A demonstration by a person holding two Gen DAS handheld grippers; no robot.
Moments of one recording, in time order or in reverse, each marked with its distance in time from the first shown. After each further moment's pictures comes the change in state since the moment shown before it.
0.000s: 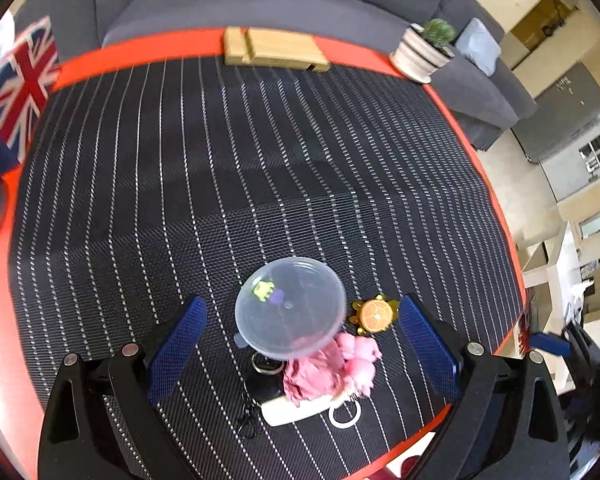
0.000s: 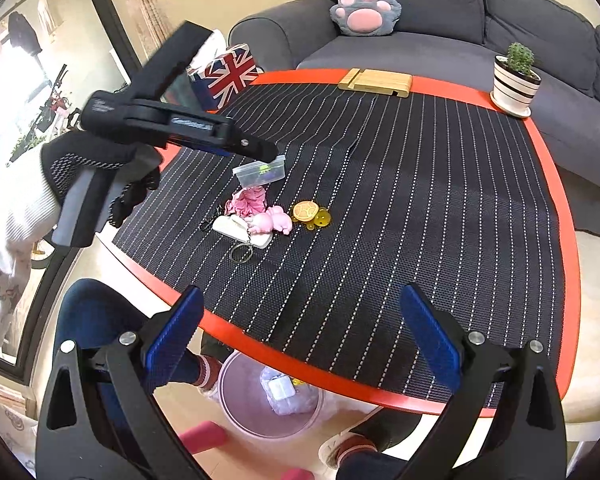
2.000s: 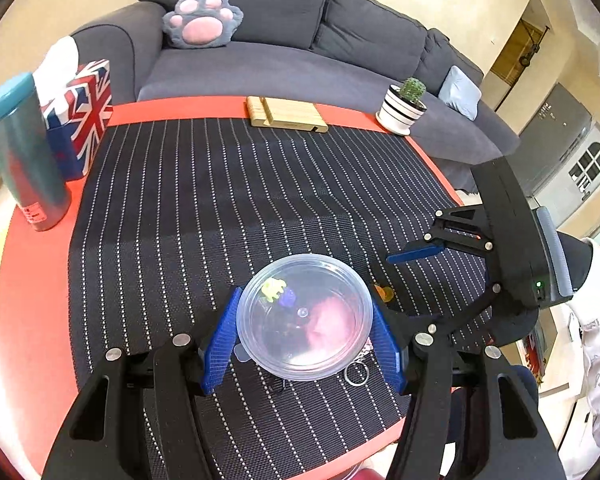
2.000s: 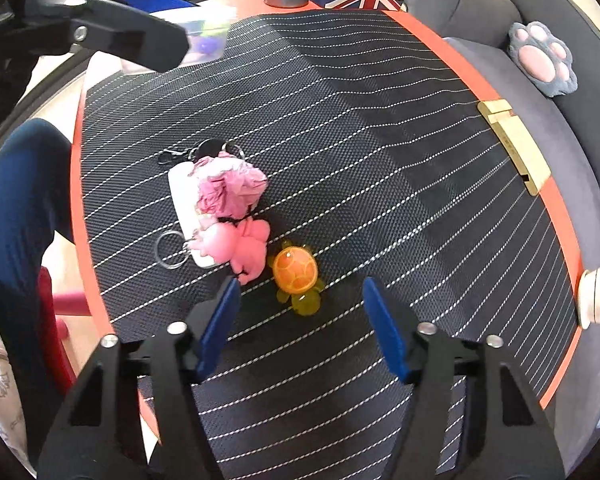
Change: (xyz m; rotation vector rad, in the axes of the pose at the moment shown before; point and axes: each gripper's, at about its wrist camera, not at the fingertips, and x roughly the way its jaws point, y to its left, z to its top) left arm -0.072 0.013 -0.056 0.039 -0.273 0.007; right arm 0.130 0.025 0.073 -0.717 0.333 0.035
